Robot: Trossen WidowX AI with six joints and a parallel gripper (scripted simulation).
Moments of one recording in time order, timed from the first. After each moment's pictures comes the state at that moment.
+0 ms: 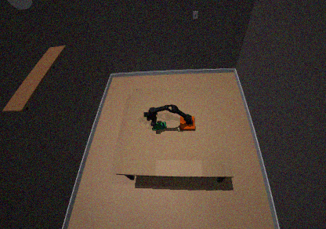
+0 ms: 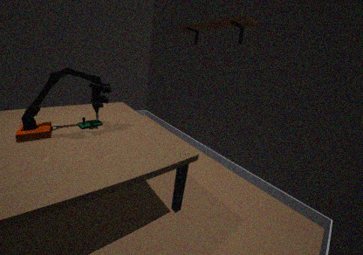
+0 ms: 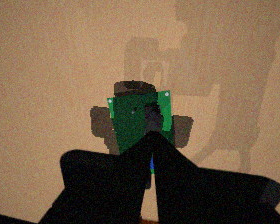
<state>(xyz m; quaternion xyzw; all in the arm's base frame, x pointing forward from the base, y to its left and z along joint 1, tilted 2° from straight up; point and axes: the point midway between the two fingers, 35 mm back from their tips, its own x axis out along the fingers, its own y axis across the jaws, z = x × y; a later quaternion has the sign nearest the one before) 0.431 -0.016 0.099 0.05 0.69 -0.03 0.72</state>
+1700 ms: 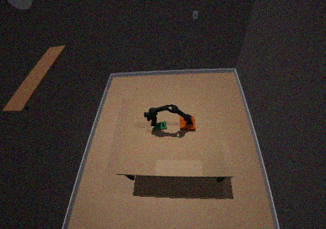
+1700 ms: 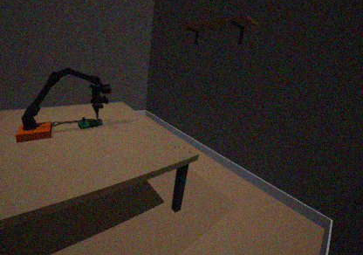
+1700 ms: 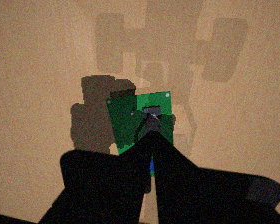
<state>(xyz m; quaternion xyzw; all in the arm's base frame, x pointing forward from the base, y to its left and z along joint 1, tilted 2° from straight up) 0.431 -0.016 0.091 0.05 0.69 -0.03 0.72</state>
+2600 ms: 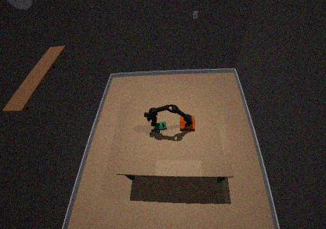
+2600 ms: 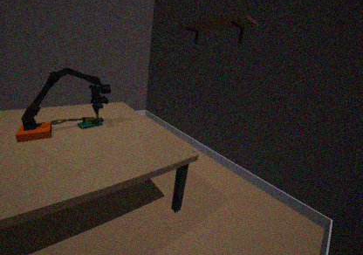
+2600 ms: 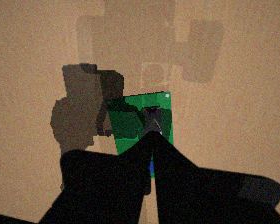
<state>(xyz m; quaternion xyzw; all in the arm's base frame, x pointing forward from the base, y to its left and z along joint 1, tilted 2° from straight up) 0.430 -0.016 0.087 0.05 0.69 -0.03 0.73</state>
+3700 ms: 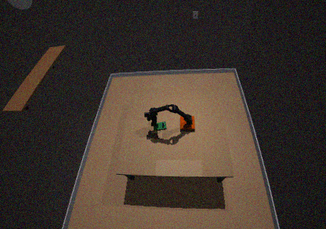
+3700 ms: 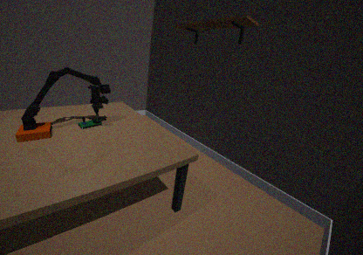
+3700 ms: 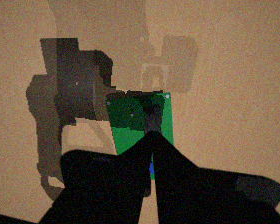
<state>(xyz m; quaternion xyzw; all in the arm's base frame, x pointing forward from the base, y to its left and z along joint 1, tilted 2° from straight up) 0.430 -0.016 0.084 0.05 0.68 -0.03 0.73</state>
